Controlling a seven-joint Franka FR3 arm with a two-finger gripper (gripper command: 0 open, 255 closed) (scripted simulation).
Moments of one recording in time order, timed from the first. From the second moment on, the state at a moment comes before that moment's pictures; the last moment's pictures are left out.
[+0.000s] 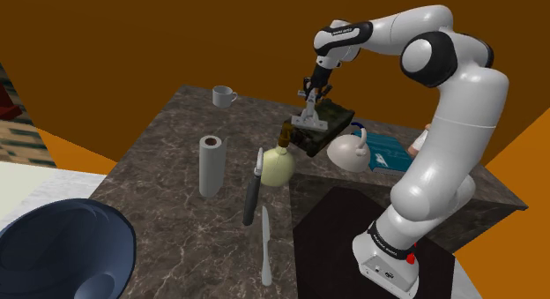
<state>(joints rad) -0.41 0.30 -0.13 -1.70 0.12 1.99 0.28</state>
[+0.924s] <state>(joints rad) -0.53 0.36 -0.18 -1.70 0.15 2.02 0.10</state>
